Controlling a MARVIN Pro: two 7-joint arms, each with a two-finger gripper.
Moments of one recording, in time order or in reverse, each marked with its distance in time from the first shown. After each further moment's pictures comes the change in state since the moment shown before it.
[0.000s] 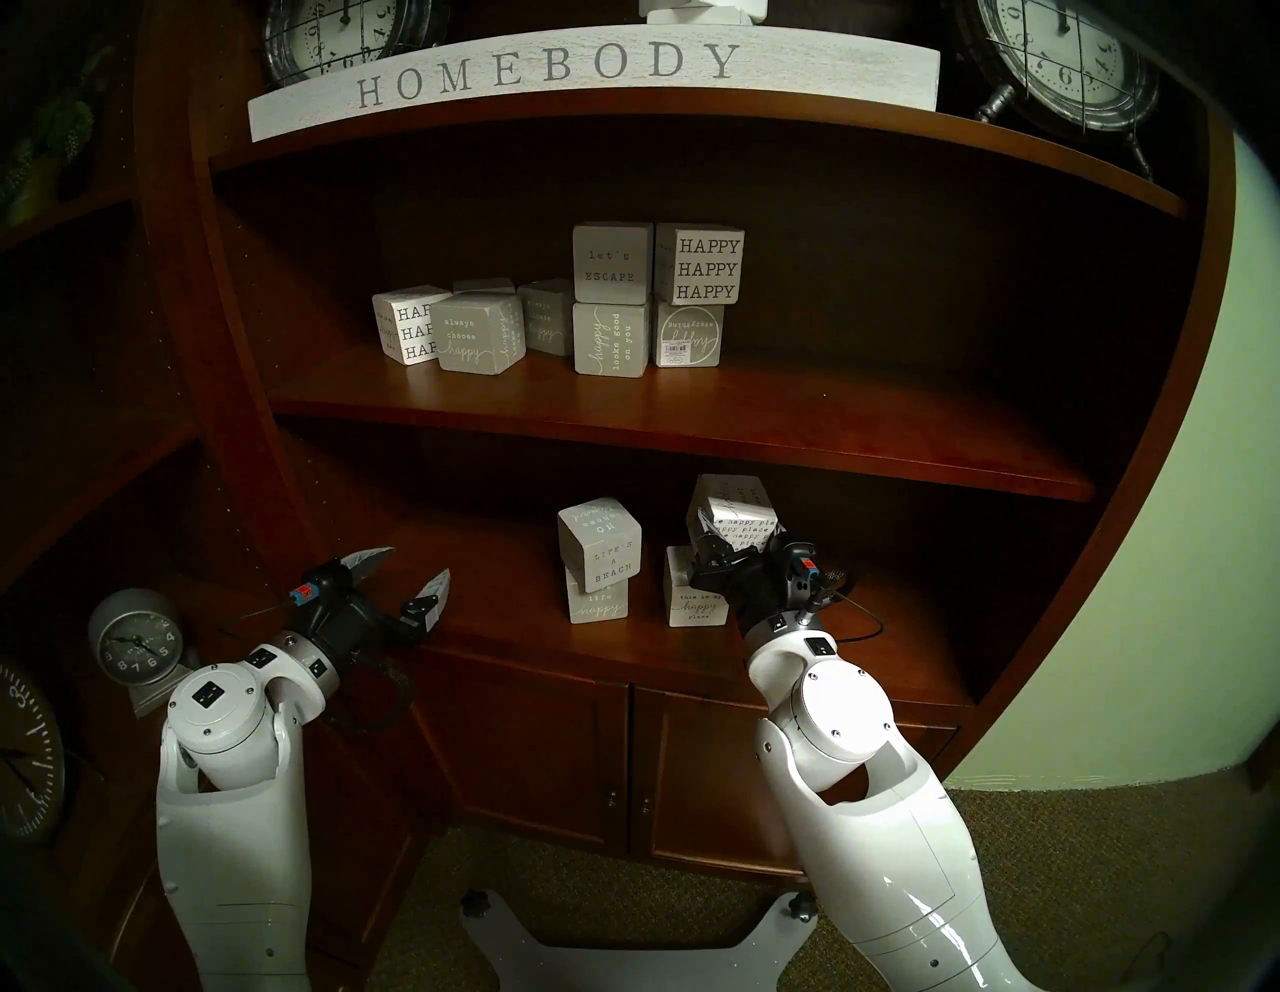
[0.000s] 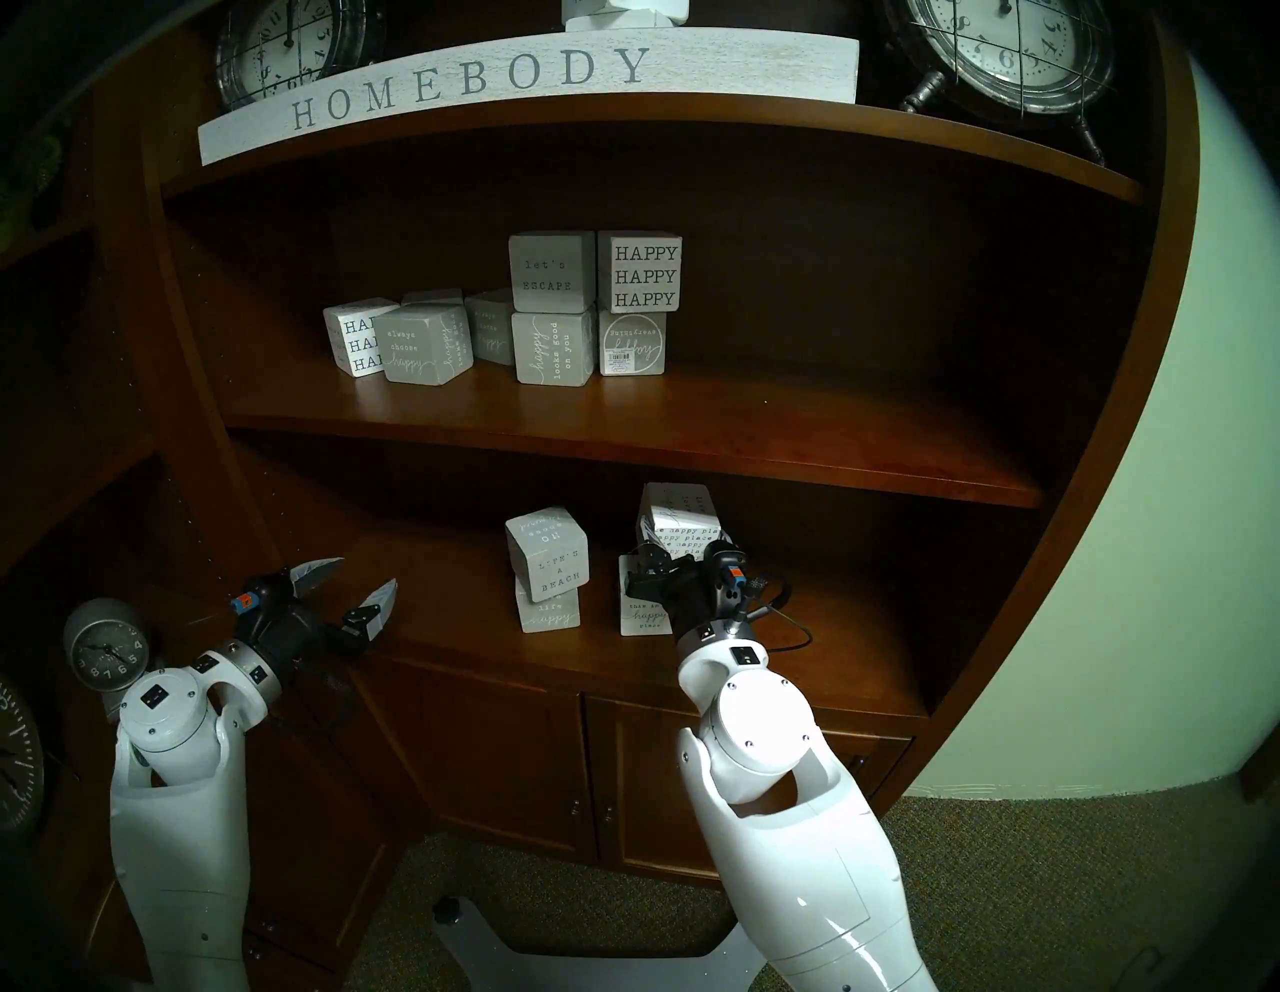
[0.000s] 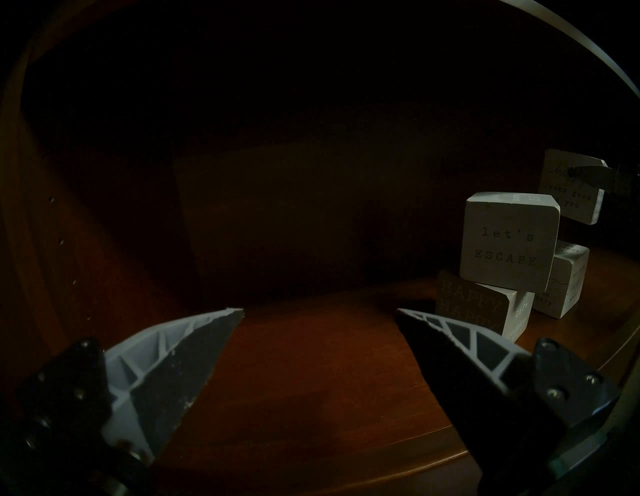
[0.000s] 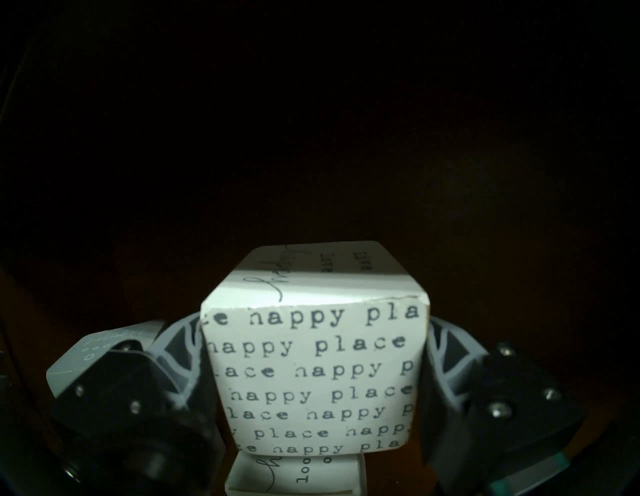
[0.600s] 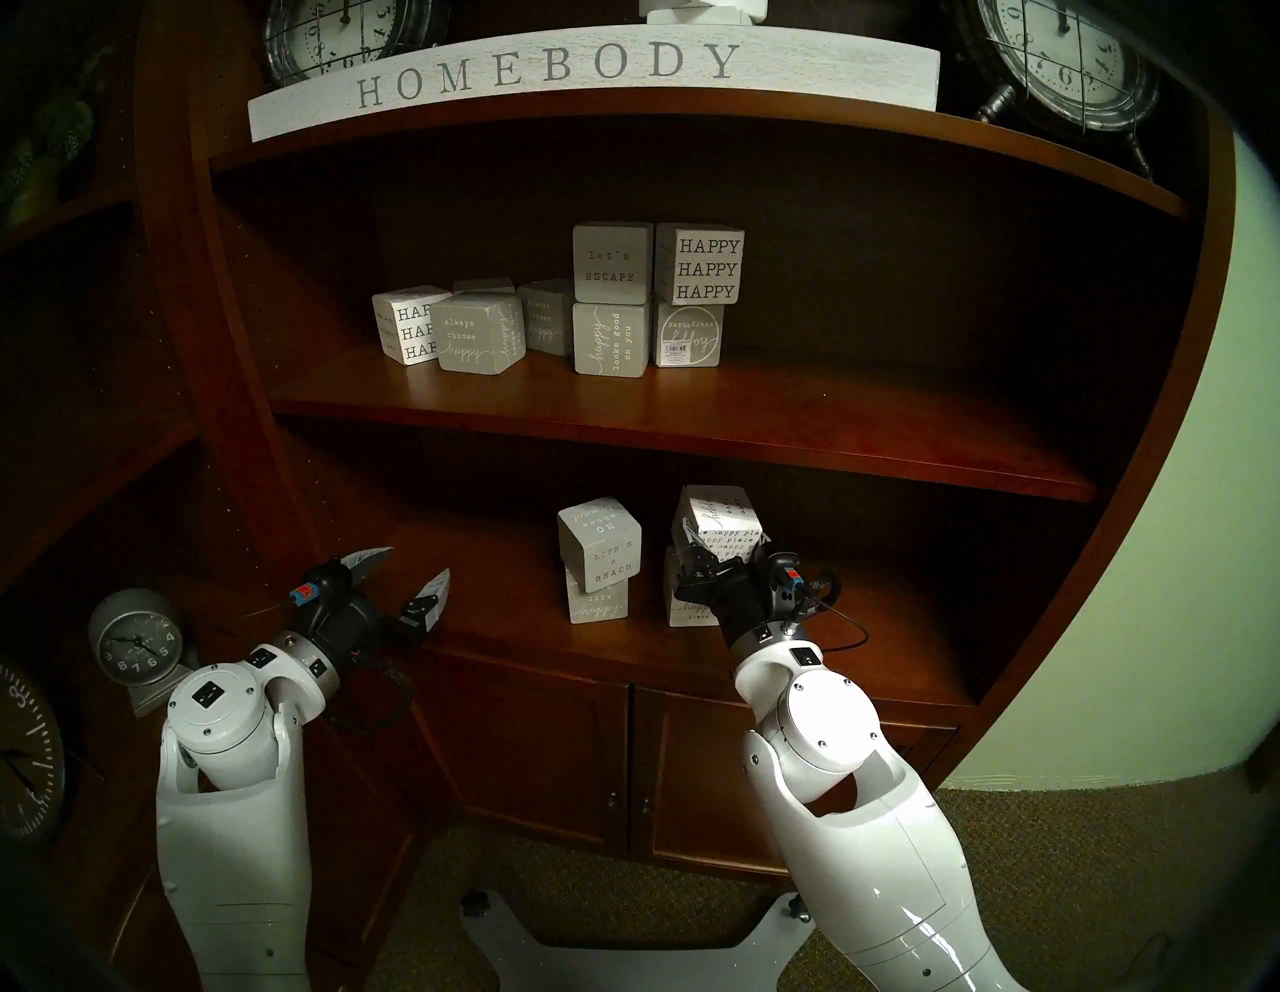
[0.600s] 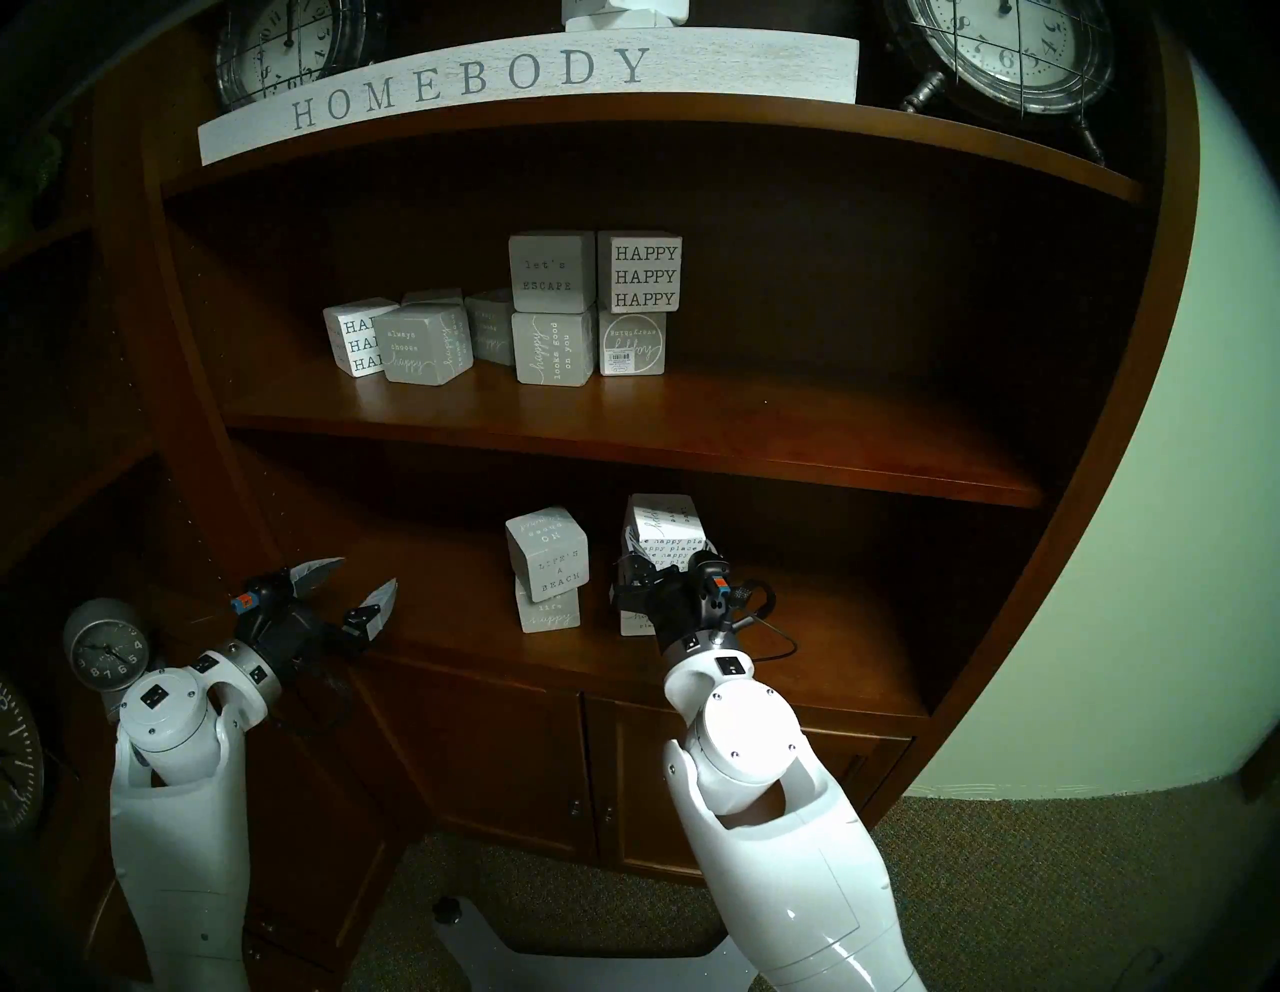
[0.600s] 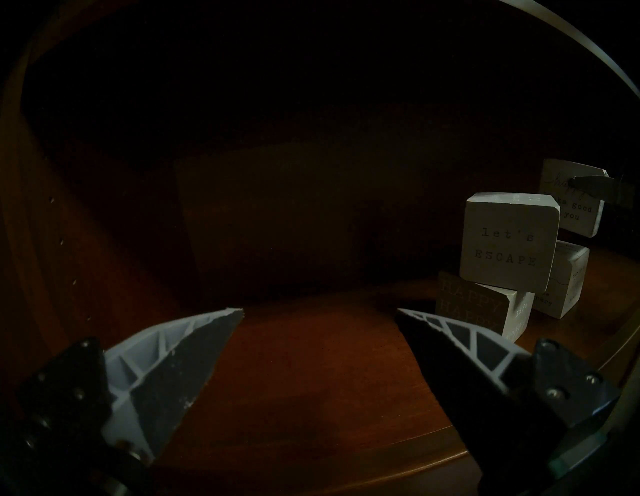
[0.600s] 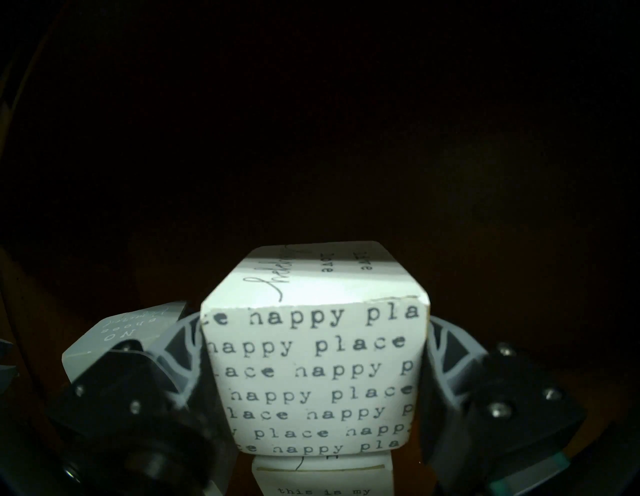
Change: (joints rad) left arm 0.000 0.000 0.000 0.000 0.000 0.000 0.000; right arm -0.009 -0.005 -0.026 0.019 -0.005 0.001 -0.003
